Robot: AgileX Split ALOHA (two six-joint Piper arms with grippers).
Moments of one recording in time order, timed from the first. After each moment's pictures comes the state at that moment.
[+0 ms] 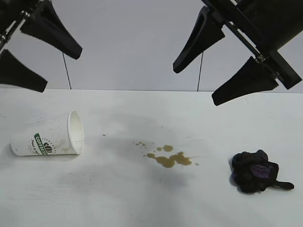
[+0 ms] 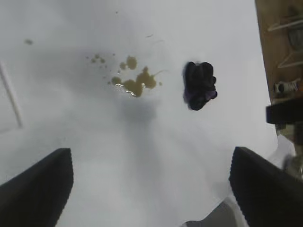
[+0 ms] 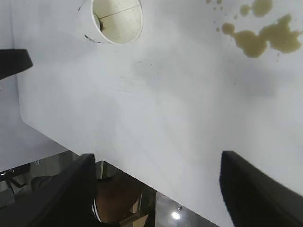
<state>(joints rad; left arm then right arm) -0.28 1.55 -1.24 -0.72 0.98 0.85 0.27 1.48 -1.04 0.74 0.90 -0.12</state>
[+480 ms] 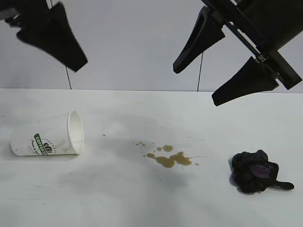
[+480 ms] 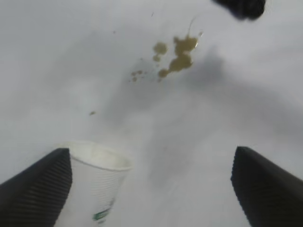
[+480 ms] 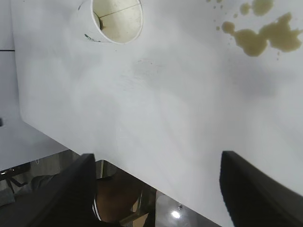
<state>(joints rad) -0.55 1.67 -1.25 0.06 0.78 1.05 0.27 1.48 -1.04 0.74 0.93 -0.12</state>
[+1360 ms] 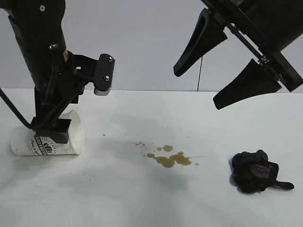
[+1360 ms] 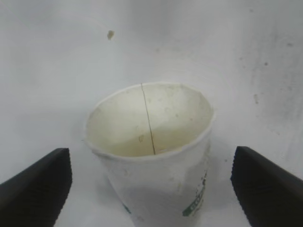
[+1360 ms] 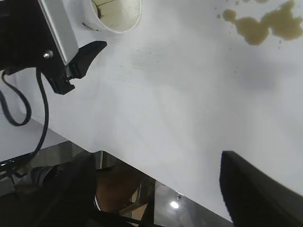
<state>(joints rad) -0.55 1.99 -1.25 0.41 0.67 0.78 0.27 1.48 -1.04 0.74 0.94 -0.12</state>
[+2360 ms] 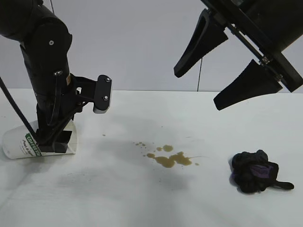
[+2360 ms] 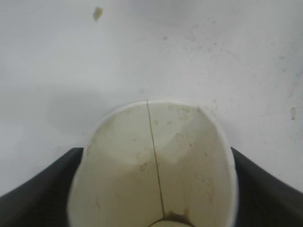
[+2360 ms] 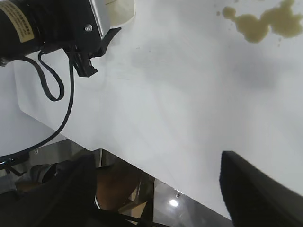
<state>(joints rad) -0.49 1.90 -1.25 0.20 0.55 0.73 0.27 1.48 -1.04 0.74 0.92 -0.12</state>
